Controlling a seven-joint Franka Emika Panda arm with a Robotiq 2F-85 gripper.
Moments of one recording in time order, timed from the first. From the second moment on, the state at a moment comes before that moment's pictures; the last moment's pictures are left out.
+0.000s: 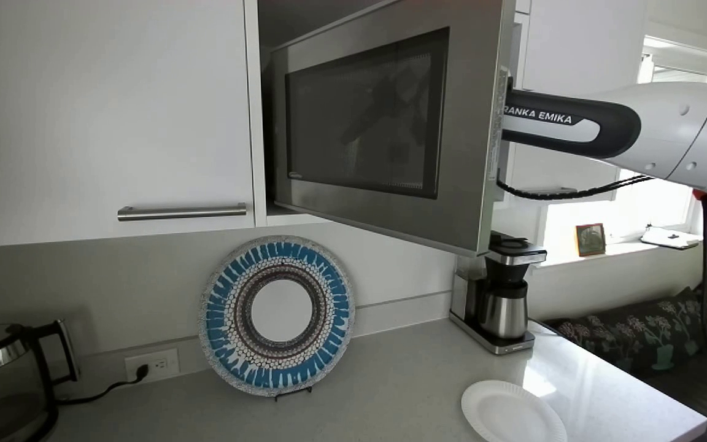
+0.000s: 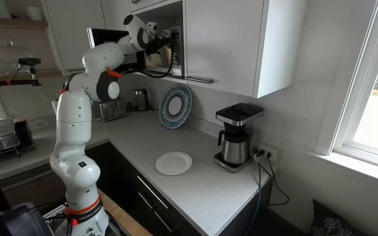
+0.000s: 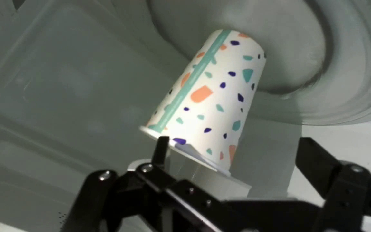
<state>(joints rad) 0.04 0.23 0.34 -1.07 -0.35 2.37 -0.30</state>
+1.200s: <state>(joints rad) 0.05 0.02 0.31 -1.23 -0.46 2.29 0.28</state>
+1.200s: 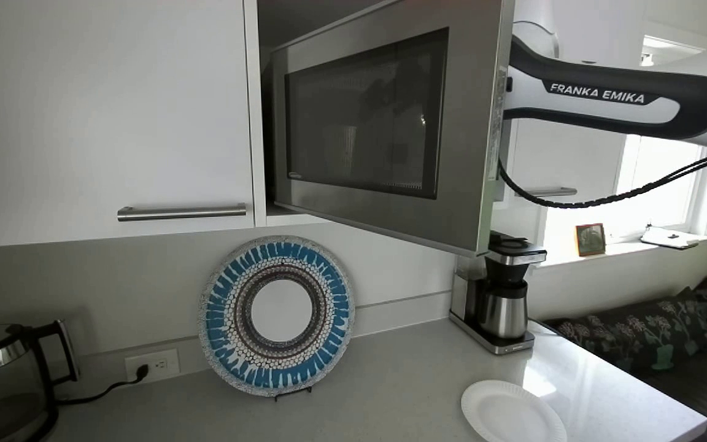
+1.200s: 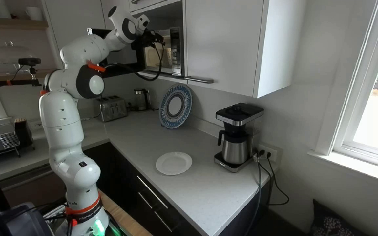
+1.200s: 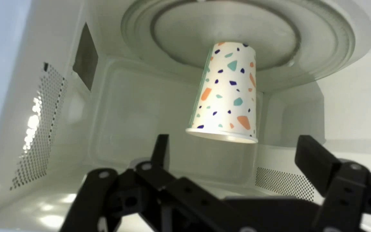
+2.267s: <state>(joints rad) 0.03 -0.28 0.08 -1.54 0.31 2.16 -0.18</state>
